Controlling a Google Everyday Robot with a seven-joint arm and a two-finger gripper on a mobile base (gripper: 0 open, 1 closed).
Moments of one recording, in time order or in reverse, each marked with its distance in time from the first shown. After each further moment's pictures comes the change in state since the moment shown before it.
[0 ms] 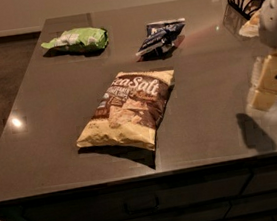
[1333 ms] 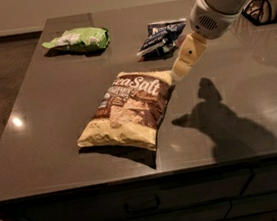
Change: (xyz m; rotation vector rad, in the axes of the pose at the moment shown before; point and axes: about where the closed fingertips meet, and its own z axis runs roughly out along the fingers) arm -0.078 -0.105 0.081 0.062 -0.085 0.344
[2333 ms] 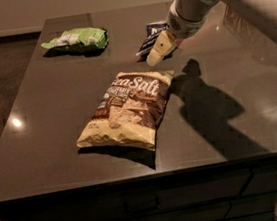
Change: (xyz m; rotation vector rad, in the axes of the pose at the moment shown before) arm -0.055 -0.065 0.087 0.075 -0.039 0.289
